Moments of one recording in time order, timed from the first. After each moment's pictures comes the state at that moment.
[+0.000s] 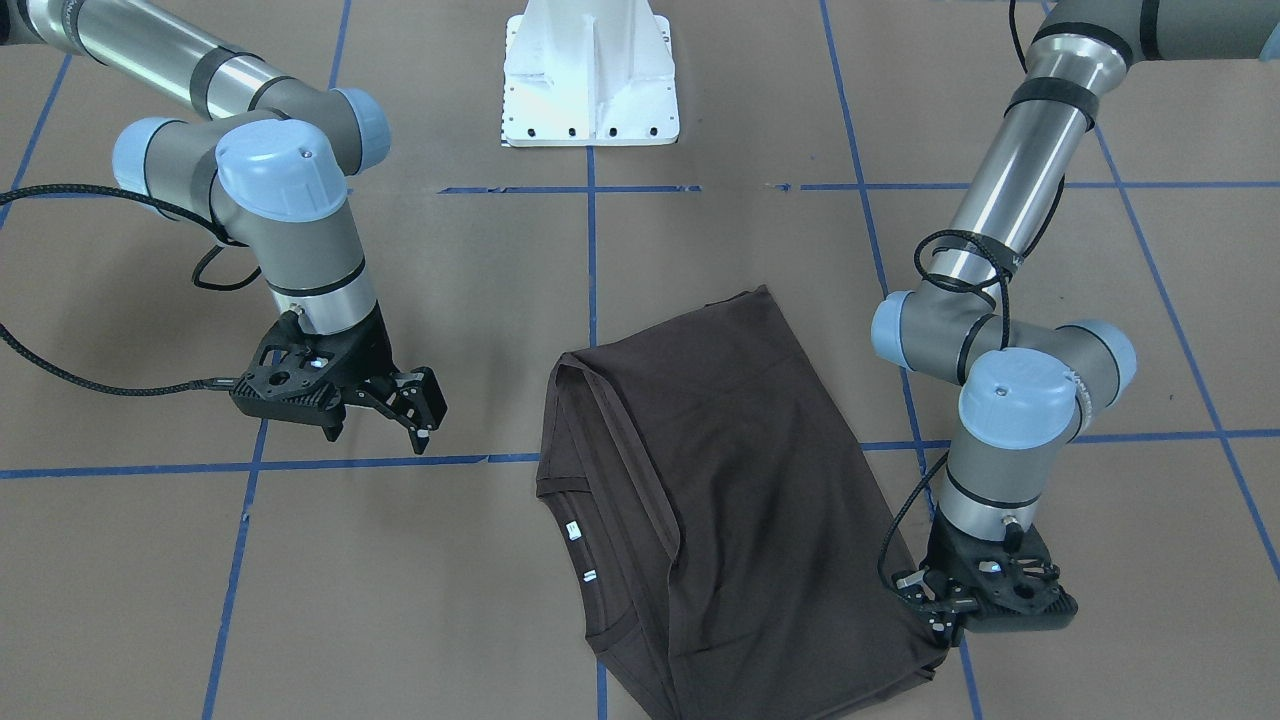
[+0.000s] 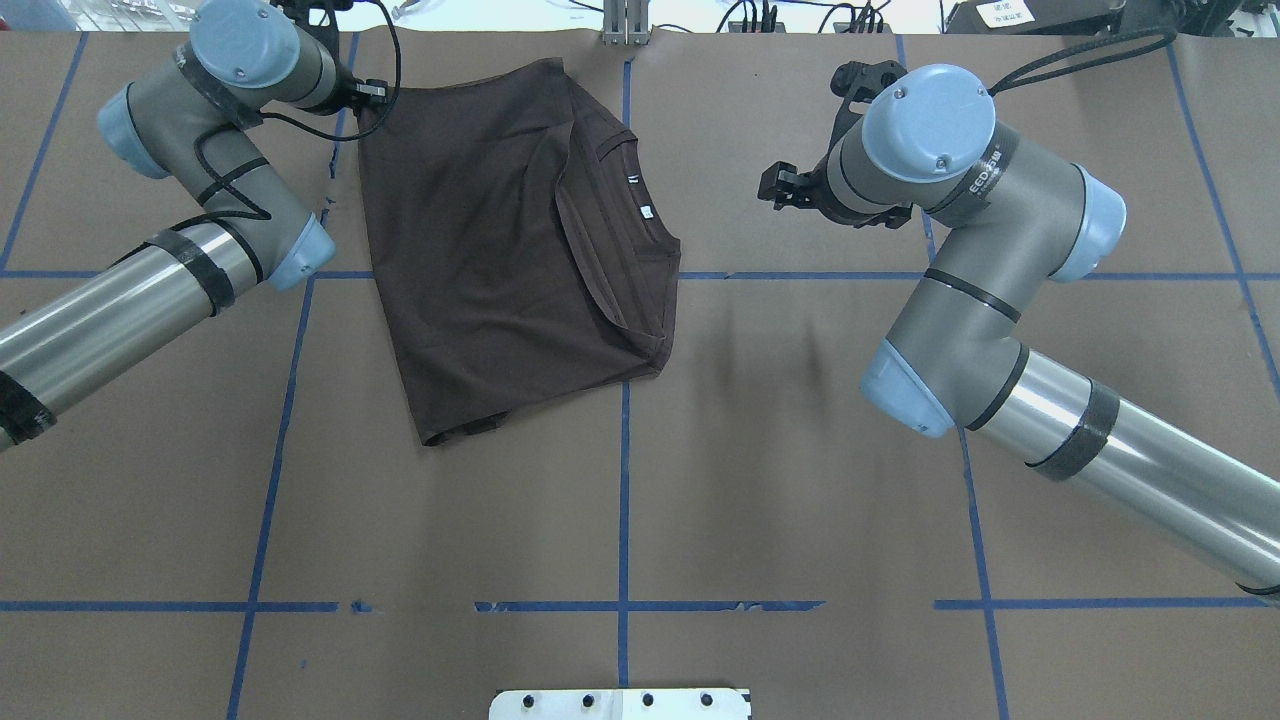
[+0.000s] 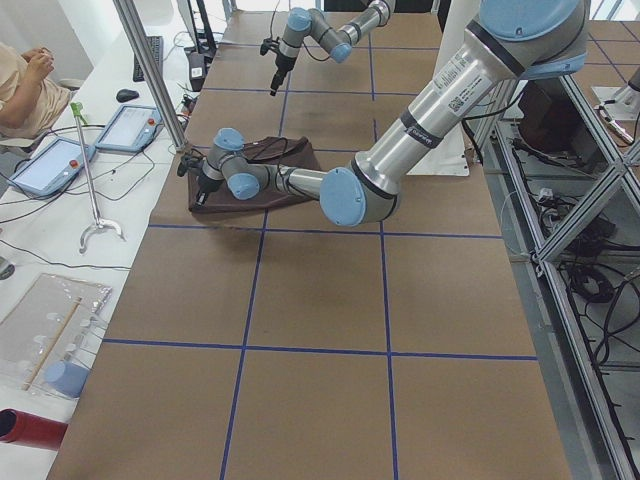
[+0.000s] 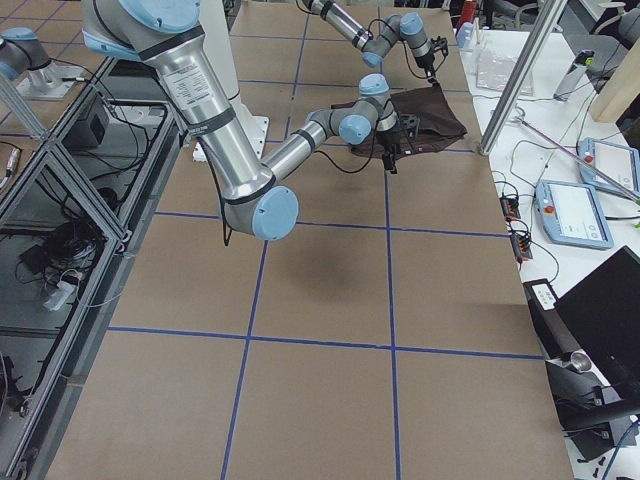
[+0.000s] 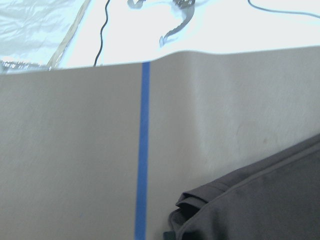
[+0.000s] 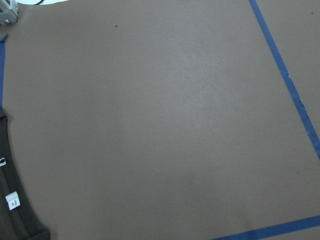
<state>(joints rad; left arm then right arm) -0.94 -2.38 -0.85 -2.35 -1.69 -0.87 0.75 -0.99 1.60 -1.36 1.73 1.28</state>
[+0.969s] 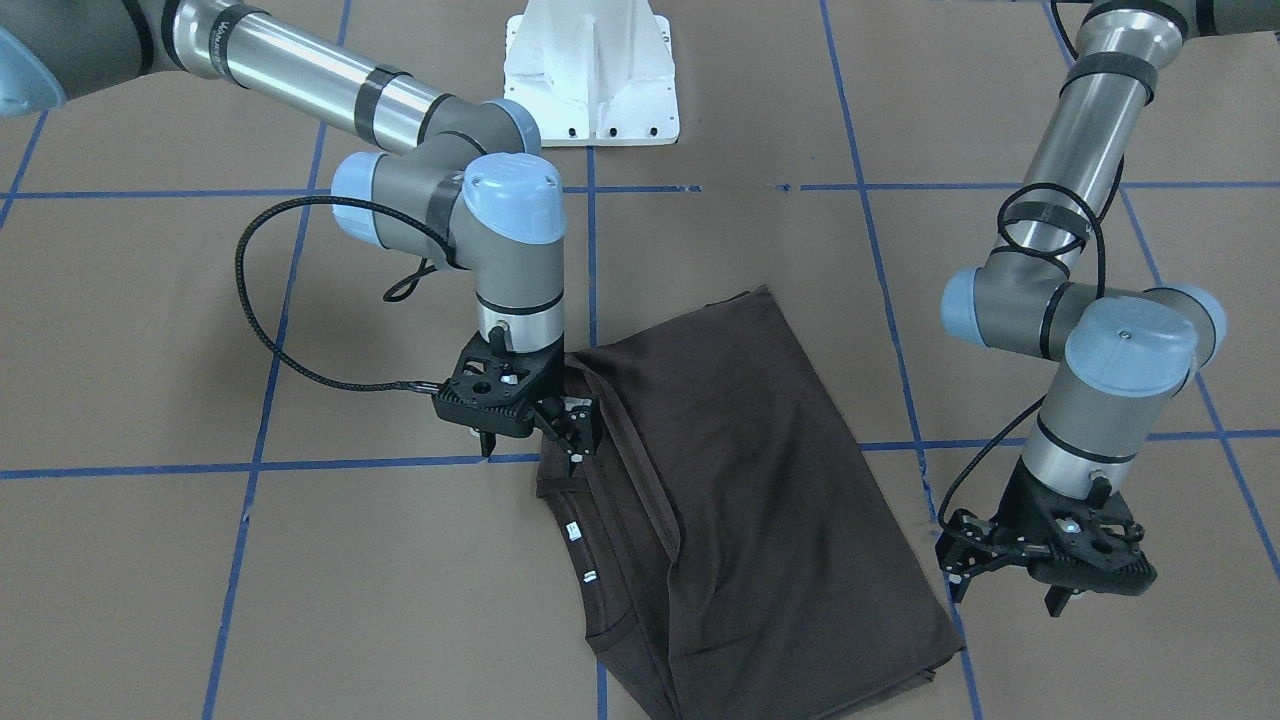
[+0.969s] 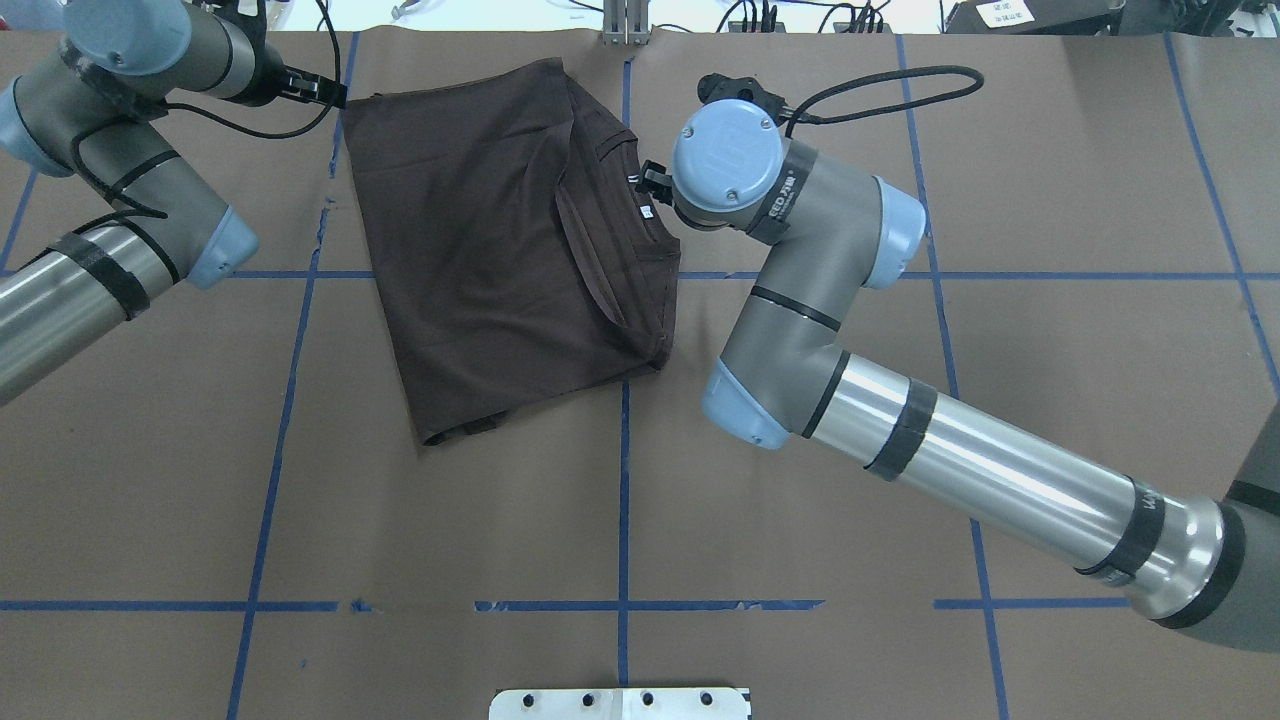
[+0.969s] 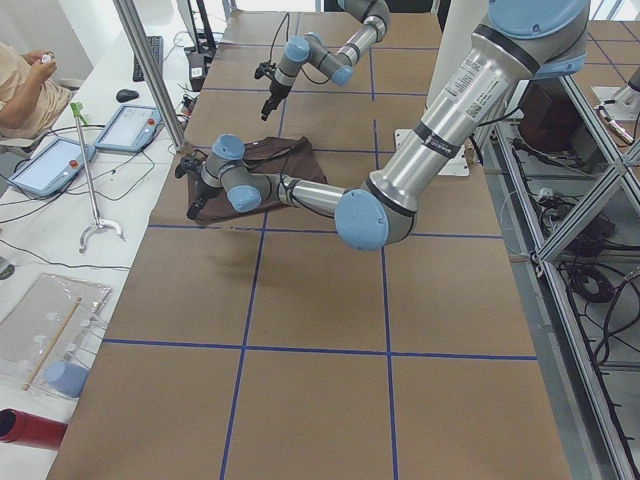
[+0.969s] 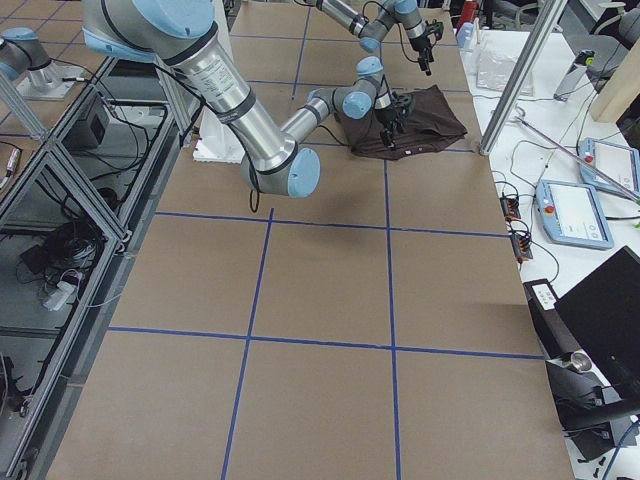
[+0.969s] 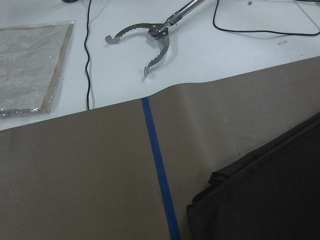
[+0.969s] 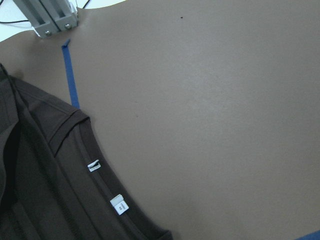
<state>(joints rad) -1.00 -2.23 -1.06 -2.38 -1.80 -0.70 0.60 -0.67 1.26 -1.35 1.52 1.49</state>
